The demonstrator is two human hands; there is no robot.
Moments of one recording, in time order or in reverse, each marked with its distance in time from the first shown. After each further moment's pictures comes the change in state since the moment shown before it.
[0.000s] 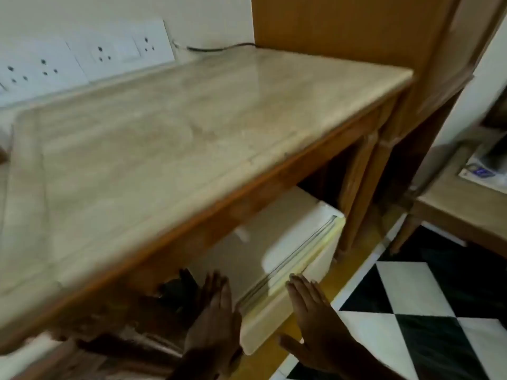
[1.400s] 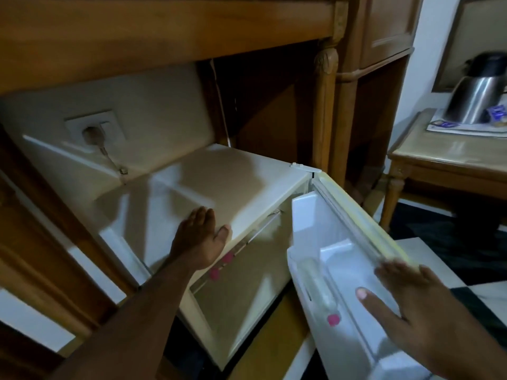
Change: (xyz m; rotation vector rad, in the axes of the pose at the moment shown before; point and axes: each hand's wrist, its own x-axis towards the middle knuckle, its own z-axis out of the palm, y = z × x) left_hand 0.134 -0.018 0.123 0.079 0.006 0.044; right_hand -0.114 0.079 0.044 -0.278 0.191 0.467
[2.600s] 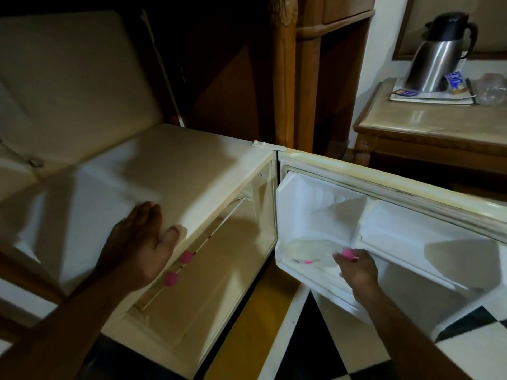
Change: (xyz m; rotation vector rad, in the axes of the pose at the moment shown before) left_hand -0.001 0.010 -0.004 0.009 0.012 0.028; right_hand 0.122 0.100 0.203 1.015 0.252 0.969
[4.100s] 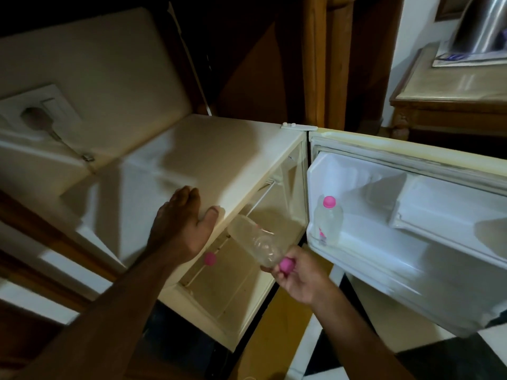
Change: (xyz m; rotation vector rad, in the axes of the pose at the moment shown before) left_hand -0.002 -0.006 0.002 -0.023 -0.018 -0.030; right_hand -0.153 -0.055 0.105 0.791 -0.837 0.553
